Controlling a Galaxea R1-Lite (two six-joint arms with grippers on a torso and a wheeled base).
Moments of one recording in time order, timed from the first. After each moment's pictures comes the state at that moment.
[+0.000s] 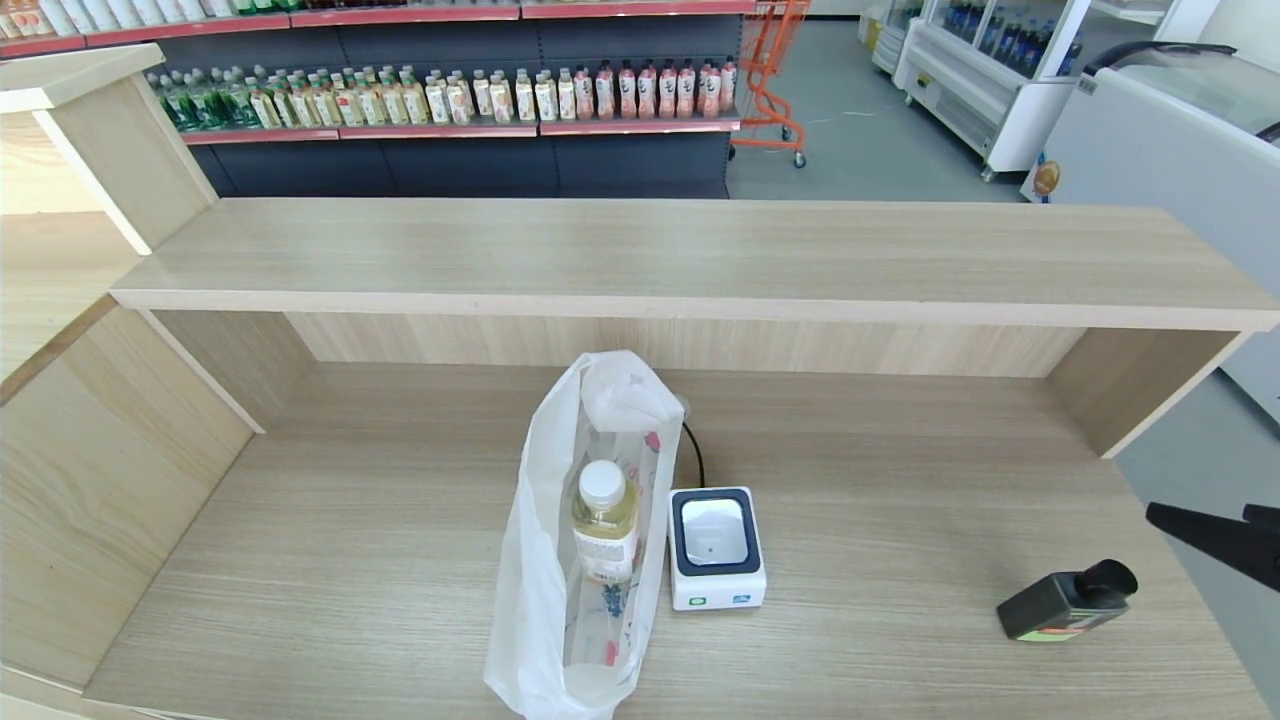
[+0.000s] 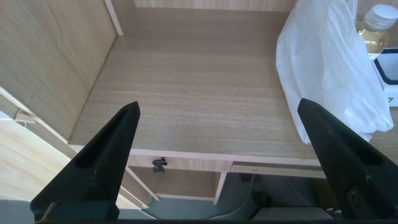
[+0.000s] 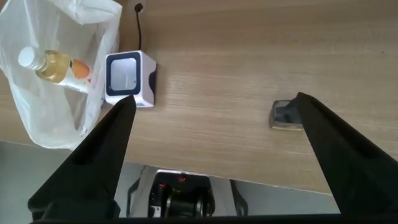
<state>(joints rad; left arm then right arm) 0.00 0.00 0.00 0.00 0.00 0.00 0.01 0.87 -0.58 0.05 0.21 0.11</state>
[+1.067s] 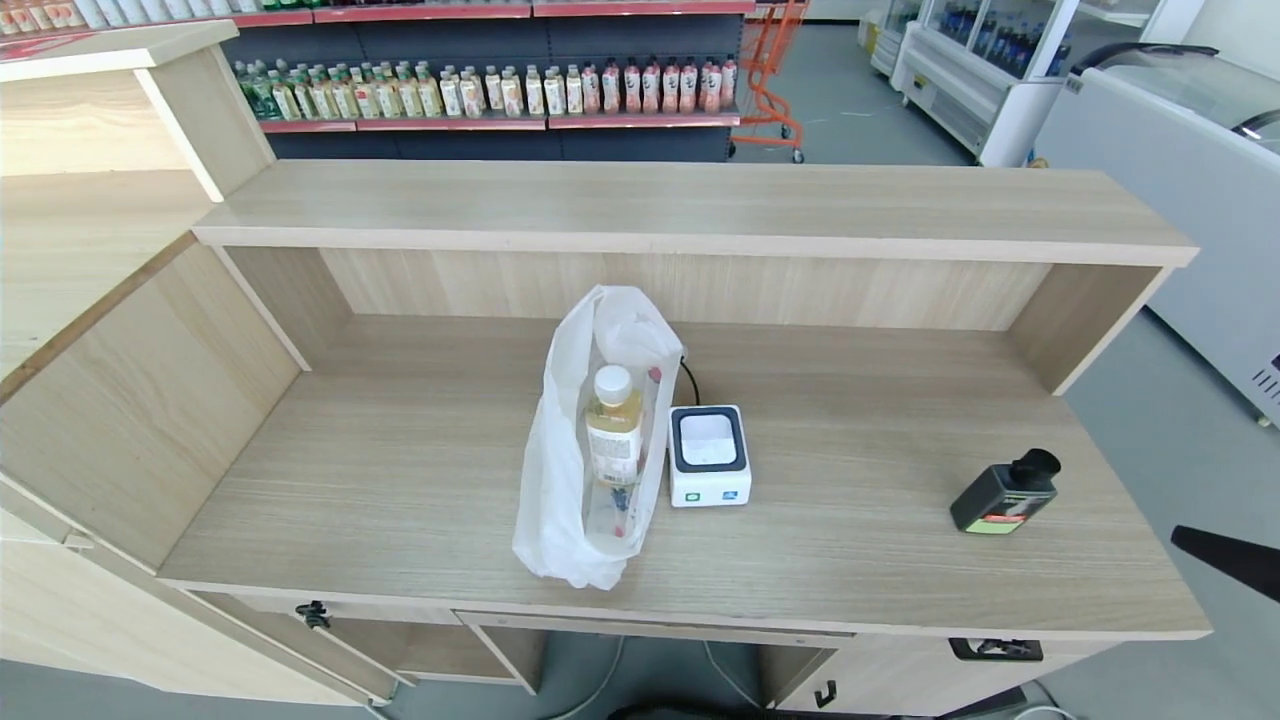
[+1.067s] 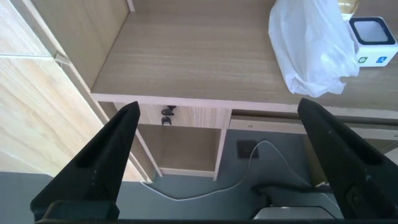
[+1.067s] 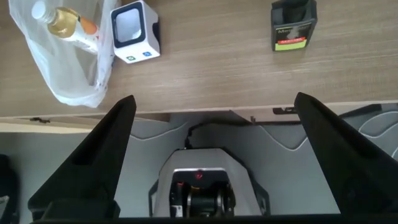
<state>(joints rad) 0.00 0.00 0.00 0.00 0.00 0.01 0.01 0.81 -0.55 0.08 0.17 0.24</state>
